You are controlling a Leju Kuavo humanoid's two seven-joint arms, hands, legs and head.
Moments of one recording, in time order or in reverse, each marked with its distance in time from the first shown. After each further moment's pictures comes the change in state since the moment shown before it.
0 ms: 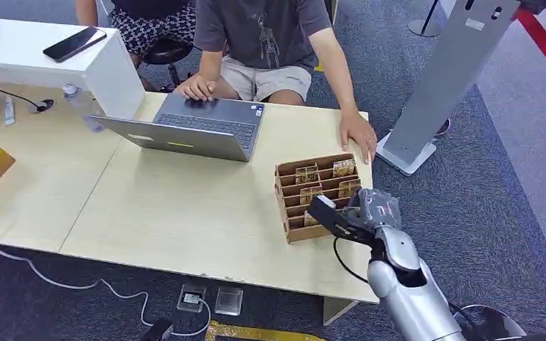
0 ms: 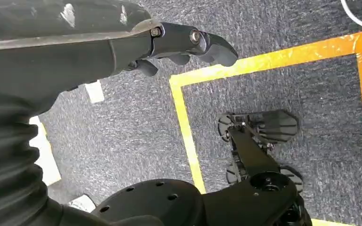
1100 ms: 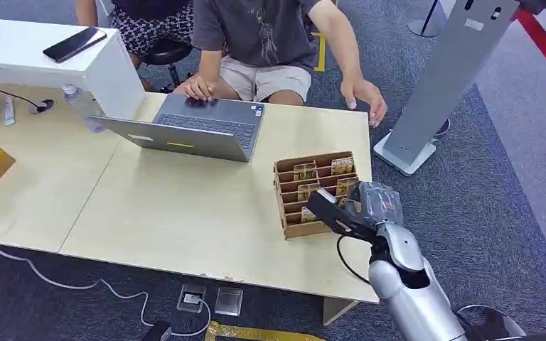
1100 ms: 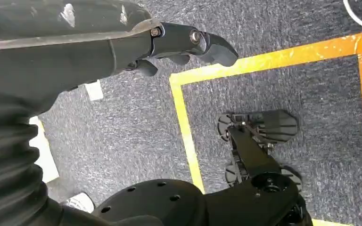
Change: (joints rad) left arm 0.011 0.000 0.001 0.000 0.025 0.003 -0.016; right arm 0.018 -0.013 -0.002 -0.140 -0.018 0.003 0.002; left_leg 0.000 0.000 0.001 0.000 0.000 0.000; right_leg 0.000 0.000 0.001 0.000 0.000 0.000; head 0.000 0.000
